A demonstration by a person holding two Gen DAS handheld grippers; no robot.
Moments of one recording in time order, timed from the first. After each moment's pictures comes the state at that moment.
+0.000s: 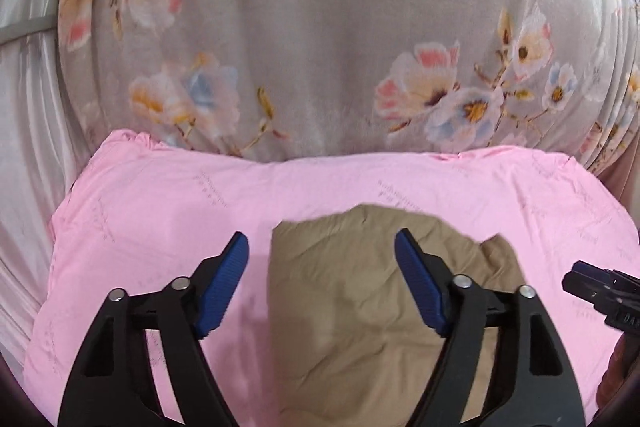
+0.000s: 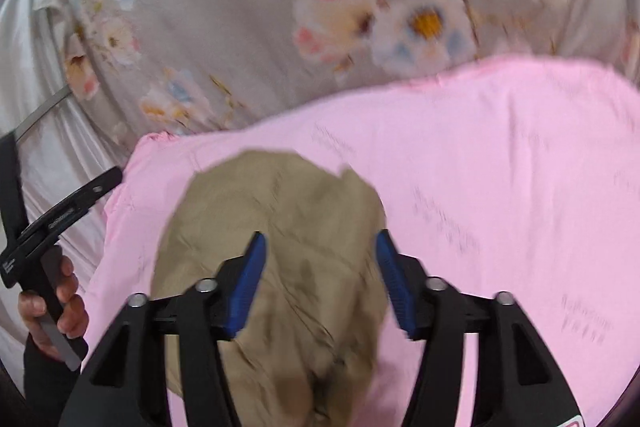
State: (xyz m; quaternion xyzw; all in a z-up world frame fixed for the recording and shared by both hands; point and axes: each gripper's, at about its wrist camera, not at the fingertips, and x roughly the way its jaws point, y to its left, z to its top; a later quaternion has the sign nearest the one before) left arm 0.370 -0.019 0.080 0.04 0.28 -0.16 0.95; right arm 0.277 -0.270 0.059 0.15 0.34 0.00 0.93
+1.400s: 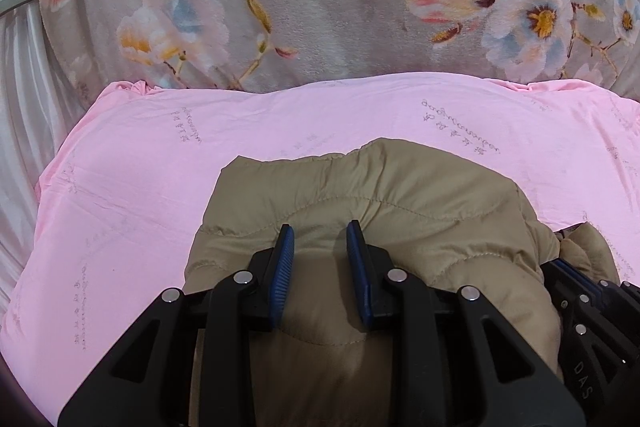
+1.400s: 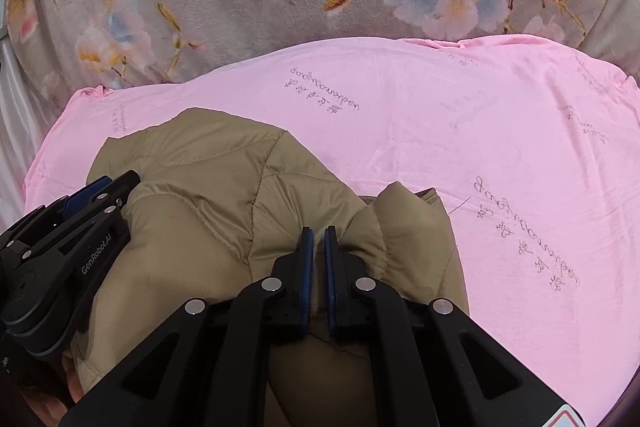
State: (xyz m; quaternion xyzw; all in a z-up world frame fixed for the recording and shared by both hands) left arm 0.440 -0.089 -0.061 0.09 0.33 -0.06 0.94; right arm 0.386 -0.235 -0.079 0.12 0.40 -0.07 0.91
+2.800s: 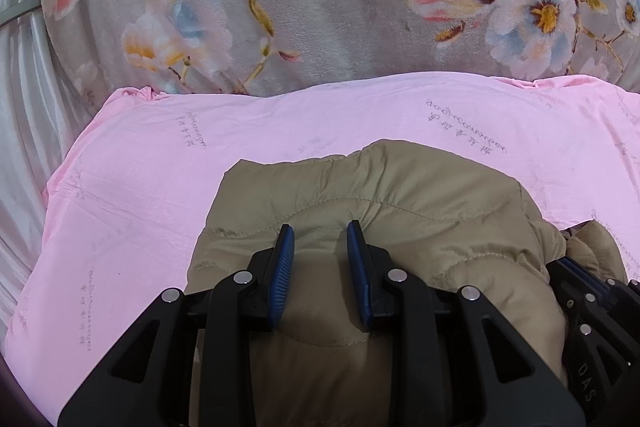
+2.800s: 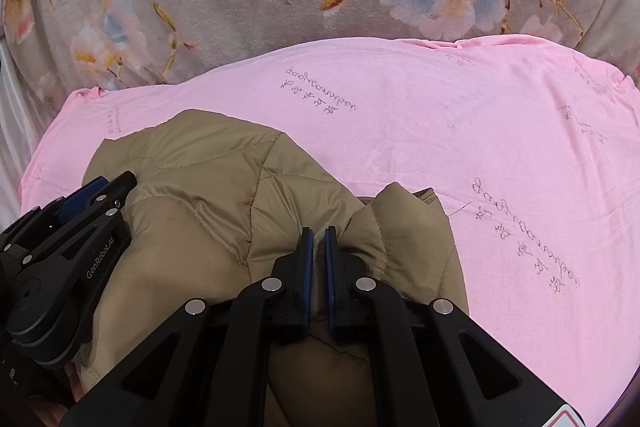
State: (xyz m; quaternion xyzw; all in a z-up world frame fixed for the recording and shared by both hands) left arm 0.442 -0.090 -0.062 0.10 0.33 -0.05 0.94; right arm 0.385 -0.243 -0.080 0.13 0.40 -0.06 0.90
